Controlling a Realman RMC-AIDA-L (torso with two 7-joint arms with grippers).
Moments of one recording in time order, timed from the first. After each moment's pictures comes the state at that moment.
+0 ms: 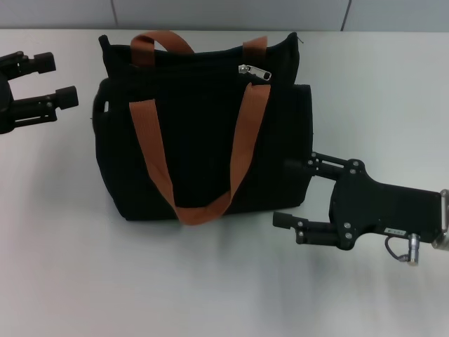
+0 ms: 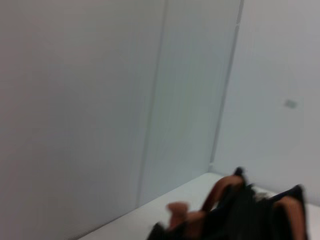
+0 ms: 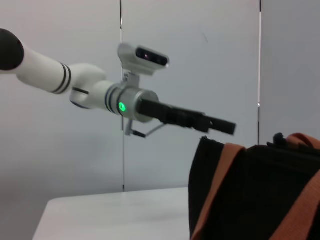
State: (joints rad) left arm -0.40 -1.93 0.54 0.79 1.84 1.72 -1.39; right arm 0.45 2.08 -0.98 -0.40 -1.63 -1.65 0.80
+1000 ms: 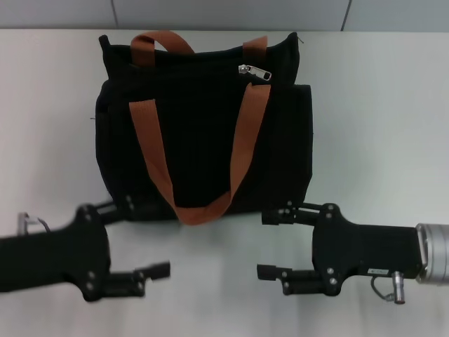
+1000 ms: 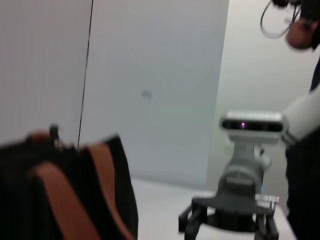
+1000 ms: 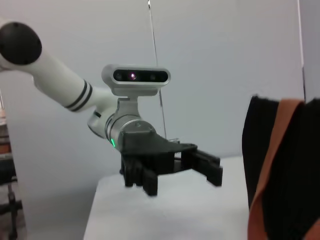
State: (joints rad) left arm -0.32 -2.02 0.69 0.48 1.94 1.89 -0.91; right arm 0.48 2.08 -1.00 -0.28 -1.73 -1.64 0.80
